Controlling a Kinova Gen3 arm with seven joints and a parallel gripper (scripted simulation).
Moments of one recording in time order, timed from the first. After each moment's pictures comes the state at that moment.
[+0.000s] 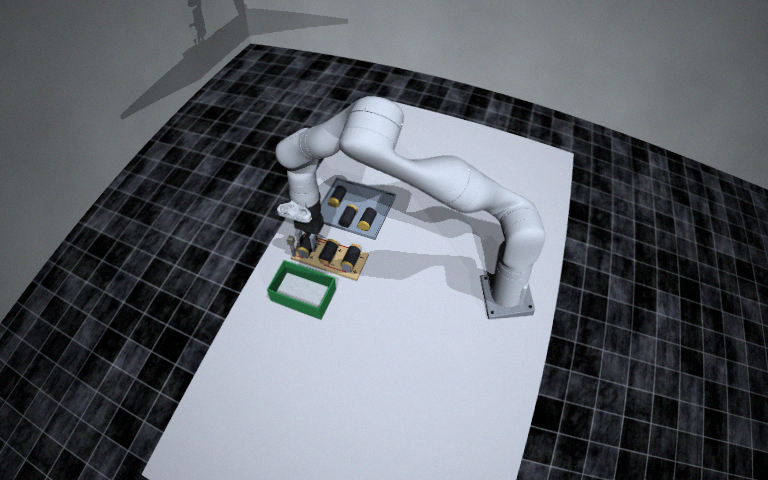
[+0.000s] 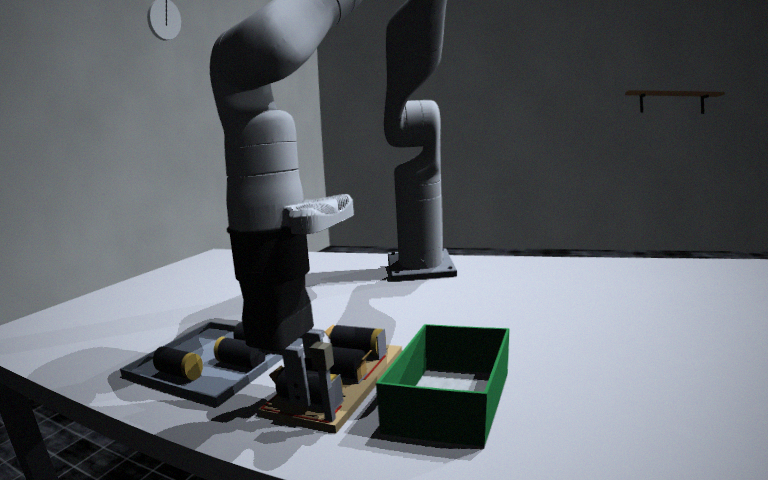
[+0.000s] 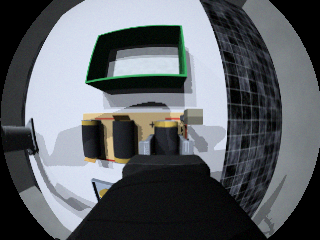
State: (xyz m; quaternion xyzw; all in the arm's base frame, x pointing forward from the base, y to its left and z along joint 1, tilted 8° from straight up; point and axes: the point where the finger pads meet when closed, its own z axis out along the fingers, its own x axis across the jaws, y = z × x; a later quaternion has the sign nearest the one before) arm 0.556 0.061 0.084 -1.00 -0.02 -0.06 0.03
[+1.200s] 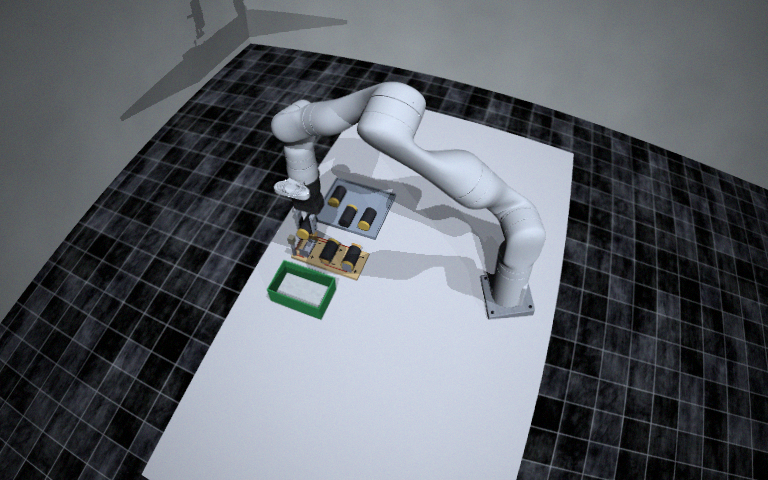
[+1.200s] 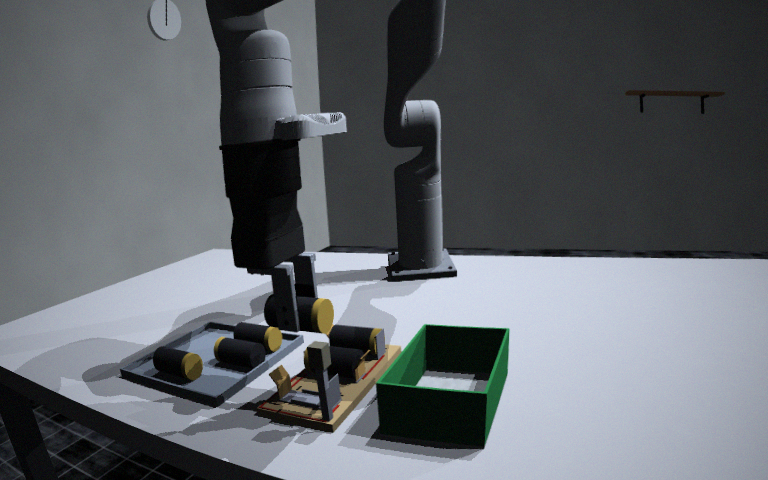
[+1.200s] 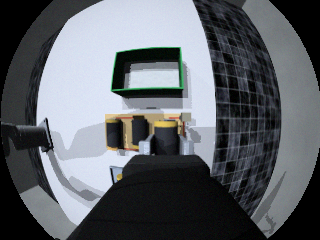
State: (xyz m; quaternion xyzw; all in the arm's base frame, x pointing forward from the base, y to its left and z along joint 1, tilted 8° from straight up) arm 0.540 0.052 0.161 -1.00 -0.01 -0.05 0.02
